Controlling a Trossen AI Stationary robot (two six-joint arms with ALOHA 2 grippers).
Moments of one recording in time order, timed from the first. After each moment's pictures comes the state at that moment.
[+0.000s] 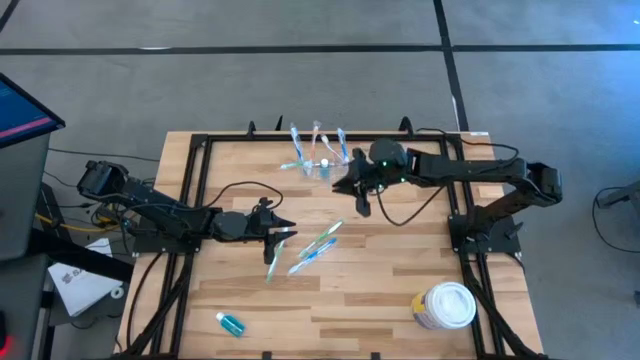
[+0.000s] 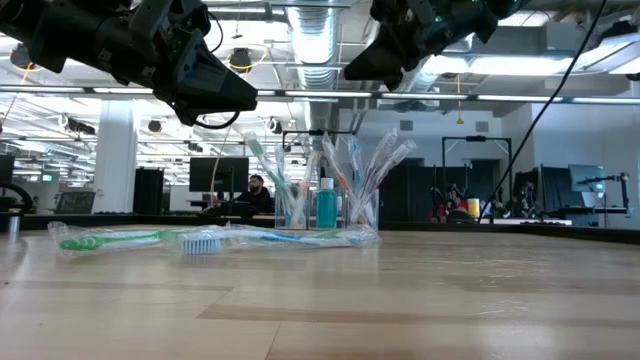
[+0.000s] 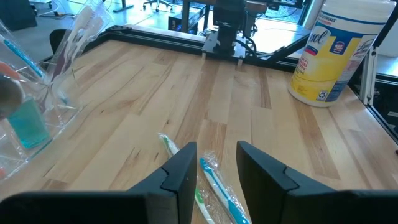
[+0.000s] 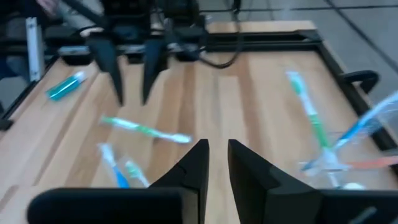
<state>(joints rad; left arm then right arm) -0.25 1.24 0.40 0.56 -0.41 -0.24 -0.22 1.41 1.03 -0.11 -0.24 -0.10</state>
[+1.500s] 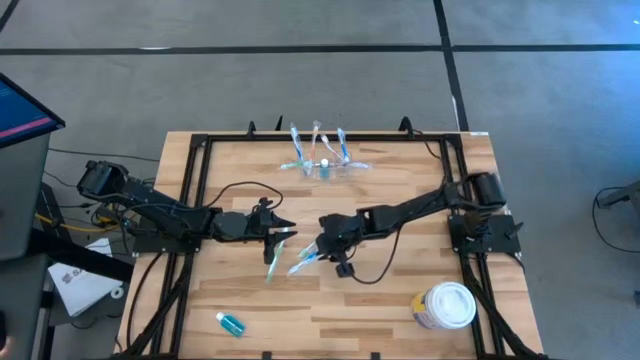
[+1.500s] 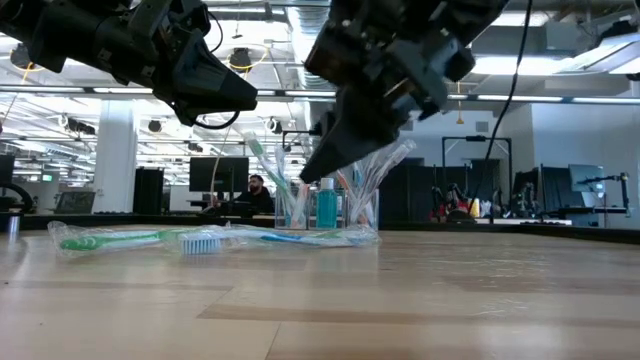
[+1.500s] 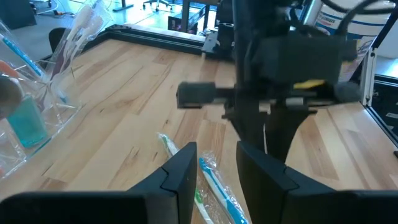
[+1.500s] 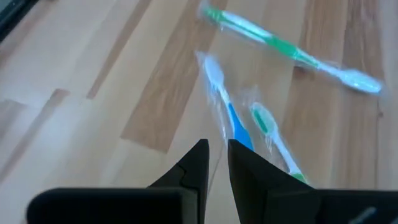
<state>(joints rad) -0.25 1.24 0.40 0.56 -0.41 -0.25 0.13 1.88 1.13 -0.05 -0.18 -0.11</state>
